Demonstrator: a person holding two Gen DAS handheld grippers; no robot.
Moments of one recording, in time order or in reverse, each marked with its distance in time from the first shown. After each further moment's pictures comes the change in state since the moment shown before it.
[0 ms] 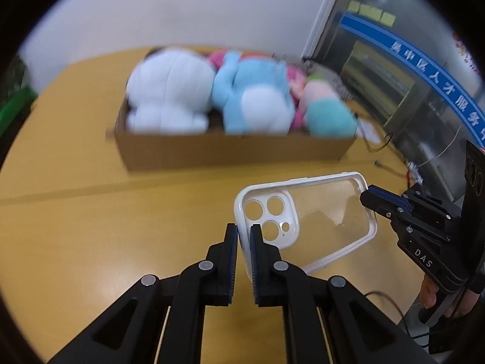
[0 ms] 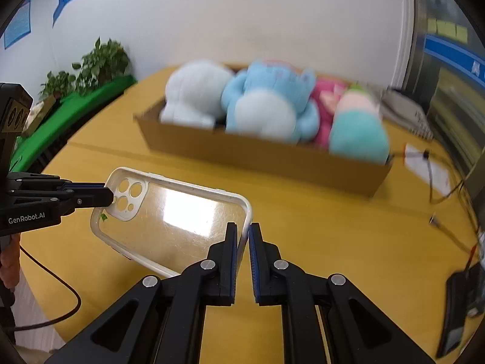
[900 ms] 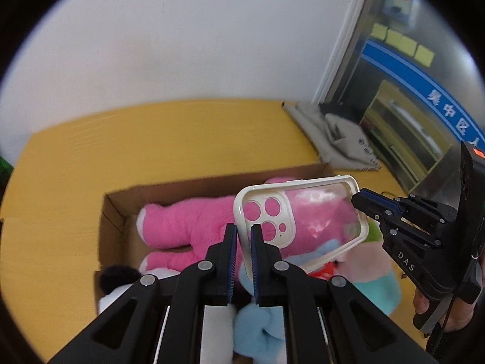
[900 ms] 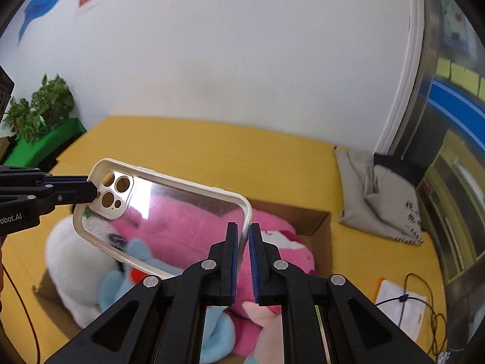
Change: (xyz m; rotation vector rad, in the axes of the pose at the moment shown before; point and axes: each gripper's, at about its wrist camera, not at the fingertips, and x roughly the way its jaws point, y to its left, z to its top) left arm 0.160 0.016 0.306 0.038 0.003 0.001; right arm 0.167 -0.113 0.281 0.019 -0.015 -0.131
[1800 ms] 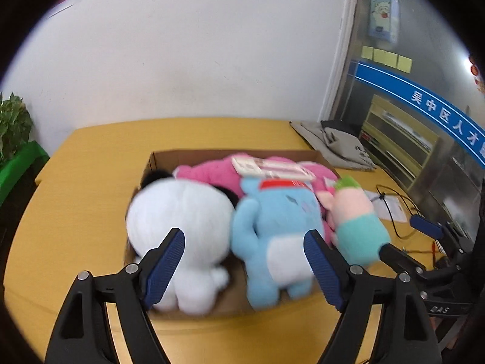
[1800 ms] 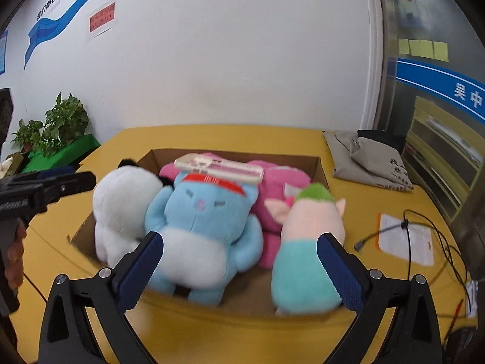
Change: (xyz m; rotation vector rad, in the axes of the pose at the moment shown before) left arm -0.126 -0.047 -0.177 -0.018 -0.237 0.111; right arm -0.132 0.030 -0.156 0.101 -0.151 0.011
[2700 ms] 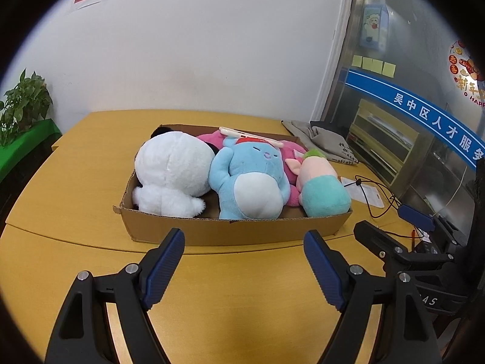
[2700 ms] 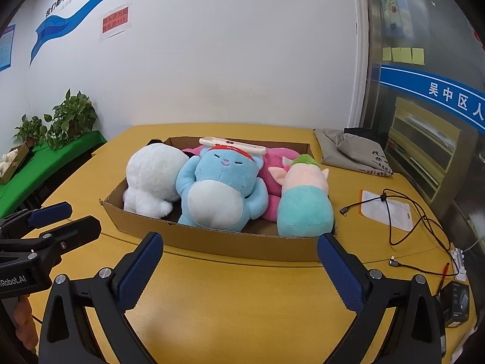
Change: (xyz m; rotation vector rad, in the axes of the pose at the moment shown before) left arm -0.079 -0.046 -0.089 -0.068 -0.052 0.005; right arm -0.089 0.028 -0.065 -0.014 -0.030 -0.032
